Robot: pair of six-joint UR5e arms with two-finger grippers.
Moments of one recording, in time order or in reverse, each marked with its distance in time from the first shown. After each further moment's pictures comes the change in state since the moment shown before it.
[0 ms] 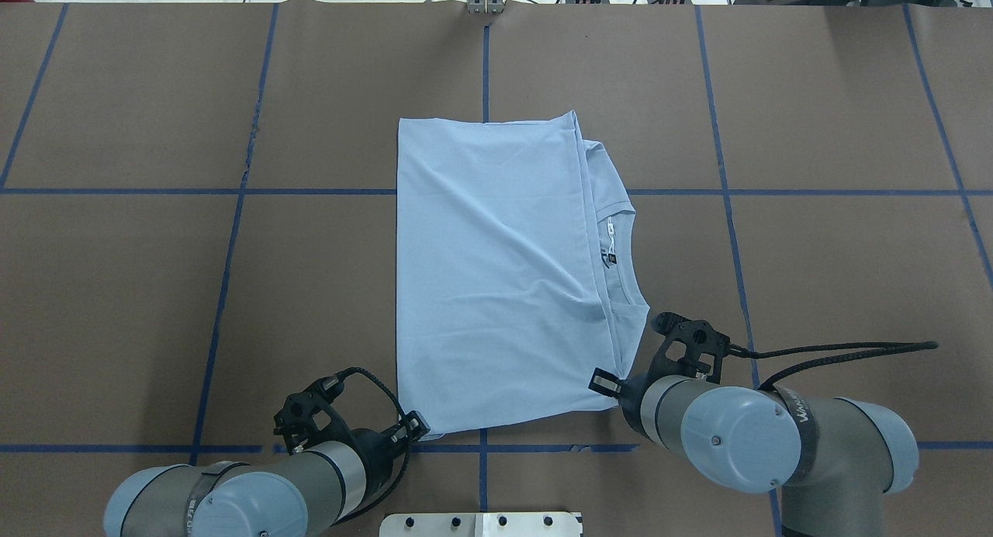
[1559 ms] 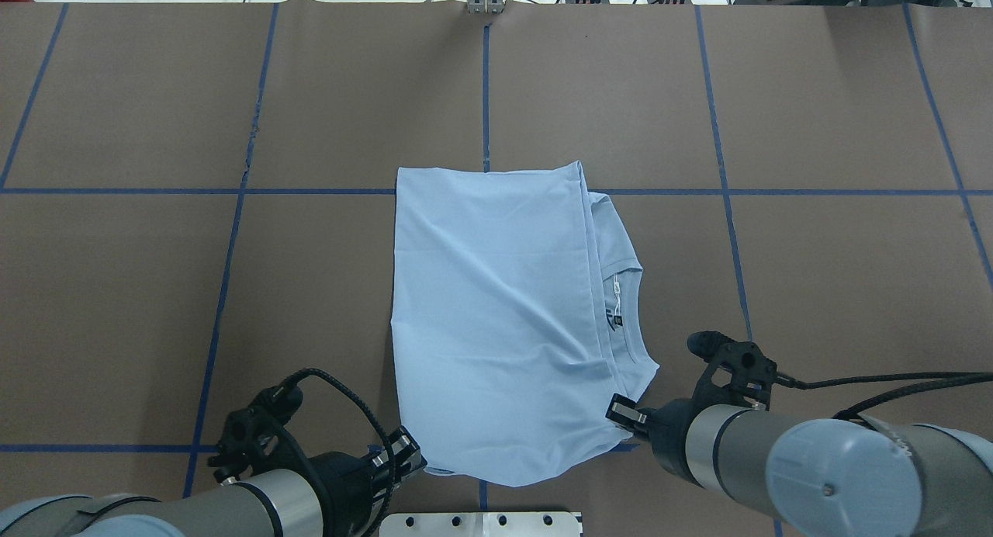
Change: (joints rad) left arm 0.039 -0.005 -0.400 0.270 0.001 -0.114; right arm -0.045 -0.099 0.240 0.000 0.016 0.088
